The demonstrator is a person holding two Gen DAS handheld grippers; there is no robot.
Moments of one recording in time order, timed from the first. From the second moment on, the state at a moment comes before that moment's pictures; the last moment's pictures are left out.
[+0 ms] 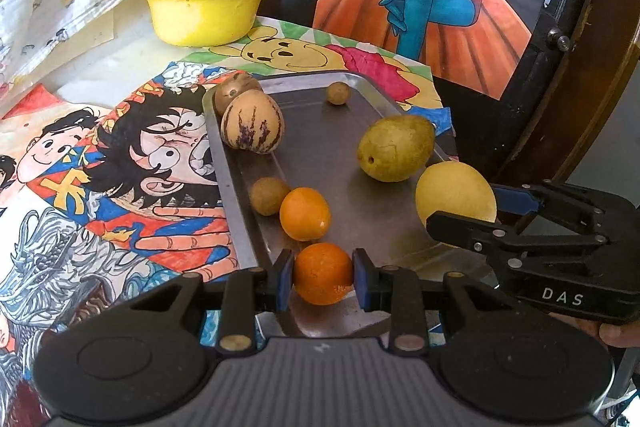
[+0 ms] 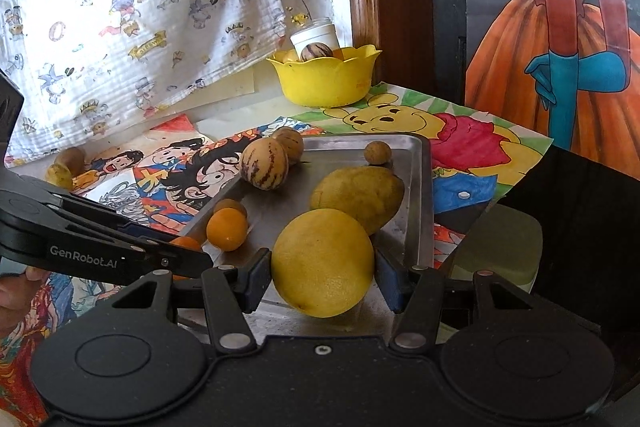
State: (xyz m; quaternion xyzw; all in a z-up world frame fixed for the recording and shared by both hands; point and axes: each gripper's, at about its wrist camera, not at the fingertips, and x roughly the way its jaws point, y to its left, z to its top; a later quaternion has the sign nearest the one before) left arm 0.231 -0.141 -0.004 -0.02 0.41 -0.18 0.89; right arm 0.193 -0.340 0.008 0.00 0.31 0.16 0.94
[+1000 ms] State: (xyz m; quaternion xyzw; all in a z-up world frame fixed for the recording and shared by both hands) left arm 0.235 -0.136 -0.008 -0.04 0.43 -0.17 0.89; right arm 0.193 -0.342 -0.001 0.00 0.31 0.17 0.94
